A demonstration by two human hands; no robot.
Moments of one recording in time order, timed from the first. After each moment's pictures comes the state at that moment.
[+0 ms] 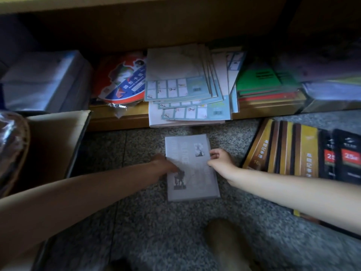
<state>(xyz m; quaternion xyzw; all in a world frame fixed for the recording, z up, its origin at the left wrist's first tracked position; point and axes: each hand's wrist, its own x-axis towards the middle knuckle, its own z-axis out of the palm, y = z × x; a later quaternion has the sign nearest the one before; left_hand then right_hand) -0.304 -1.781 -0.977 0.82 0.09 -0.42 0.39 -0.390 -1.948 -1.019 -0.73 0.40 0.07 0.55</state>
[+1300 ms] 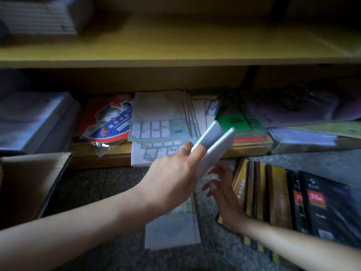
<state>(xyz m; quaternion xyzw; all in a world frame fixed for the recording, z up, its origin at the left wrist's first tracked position) -0.337 -1.830 -0.819 0.82 -0.54 0.08 0.17 -0.433 -1.972 -0.942 -0.77 0.13 -0.18 0.60</state>
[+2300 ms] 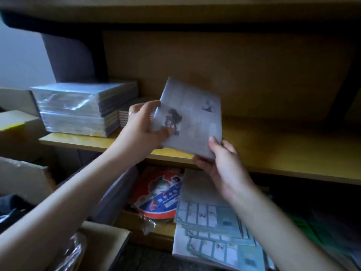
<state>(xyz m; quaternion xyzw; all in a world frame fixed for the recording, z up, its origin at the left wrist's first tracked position) -0.172 -1.742 -0.655 0.82 -0.24 0.21 0.48 -0.232 -1.900 -0.693 -0.51 0.06 -0.14 0.84</state>
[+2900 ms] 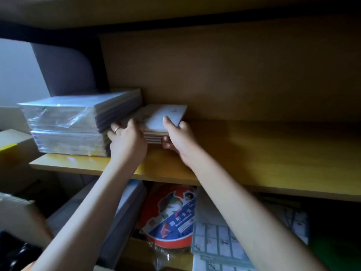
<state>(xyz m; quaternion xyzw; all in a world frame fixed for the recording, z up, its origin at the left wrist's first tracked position) -0.059 -1.733 -0.679 0.93 0.03 0.23 0.28 -0.066 -1.841 -0.678 -0.68 0.05 -0.09 0.73</state>
